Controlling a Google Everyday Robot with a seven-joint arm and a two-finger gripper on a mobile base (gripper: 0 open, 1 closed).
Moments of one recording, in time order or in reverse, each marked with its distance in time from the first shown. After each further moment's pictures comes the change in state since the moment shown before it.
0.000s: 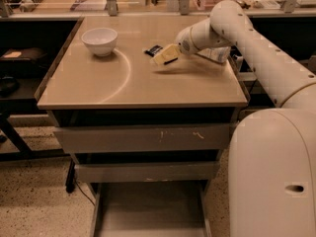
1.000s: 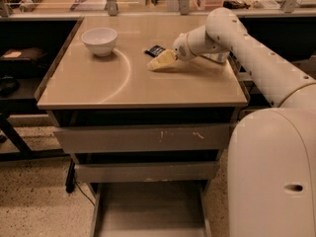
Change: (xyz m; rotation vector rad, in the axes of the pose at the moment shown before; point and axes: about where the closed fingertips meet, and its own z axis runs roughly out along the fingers) arm 0.017 0.011 0.021 -0.021 0.024 0.056
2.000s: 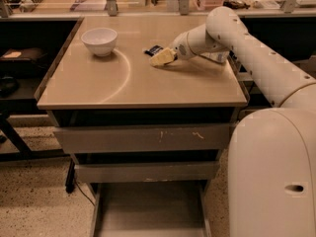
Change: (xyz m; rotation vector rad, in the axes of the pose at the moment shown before) arm 0.000 0.000 0.000 0.000 0.000 0.000
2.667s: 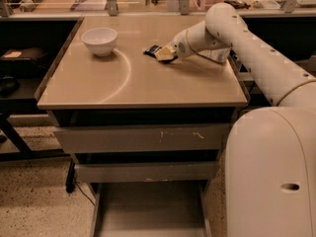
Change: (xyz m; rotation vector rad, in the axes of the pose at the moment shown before) arm -0.011 0.000 -0.007 0.000 0.000 0.000
